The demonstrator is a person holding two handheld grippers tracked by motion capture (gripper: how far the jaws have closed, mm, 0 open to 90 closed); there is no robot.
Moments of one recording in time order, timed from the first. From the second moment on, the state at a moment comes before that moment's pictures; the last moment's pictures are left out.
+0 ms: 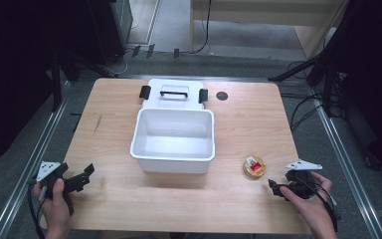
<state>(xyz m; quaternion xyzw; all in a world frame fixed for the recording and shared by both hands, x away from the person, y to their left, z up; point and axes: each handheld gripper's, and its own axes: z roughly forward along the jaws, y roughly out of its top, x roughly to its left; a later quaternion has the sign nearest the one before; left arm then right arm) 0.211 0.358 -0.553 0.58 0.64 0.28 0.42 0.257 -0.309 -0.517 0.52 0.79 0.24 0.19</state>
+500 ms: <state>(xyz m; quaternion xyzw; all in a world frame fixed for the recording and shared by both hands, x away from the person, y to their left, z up) 0.211 0.359 -0.553 0.58 0.64 0.27 0.42 0.282 -0.286 -0.501 0.48 0.85 0.14 0.12</state>
